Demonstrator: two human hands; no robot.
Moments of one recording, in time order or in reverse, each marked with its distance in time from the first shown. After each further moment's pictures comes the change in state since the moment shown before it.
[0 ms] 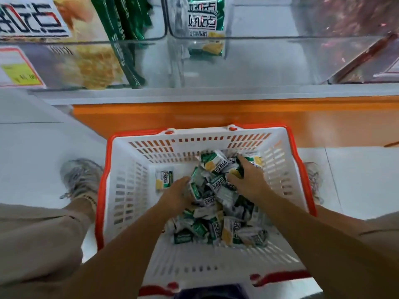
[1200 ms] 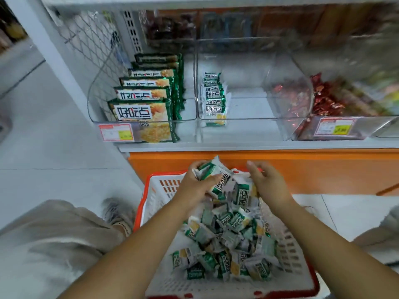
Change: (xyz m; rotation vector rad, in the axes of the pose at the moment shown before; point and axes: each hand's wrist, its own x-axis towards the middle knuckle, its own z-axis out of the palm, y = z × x) left_hand -0.105 0.119 -0.071 -0.826 0.187 0.324; right_hand -0.094 -0.110 -0.100 0.476 0.290 -0.244
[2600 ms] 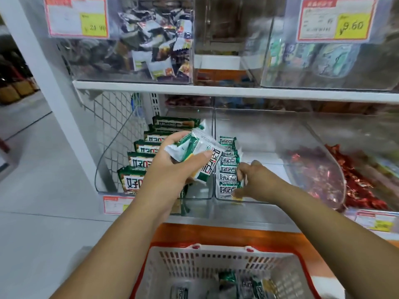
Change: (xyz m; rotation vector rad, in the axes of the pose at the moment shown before) left_hand 0.003 0.199 -0.042 -0.026 0.140 0.491; right_hand 0.164 -0.128 0.011 -0.837 -0.276 -0.304
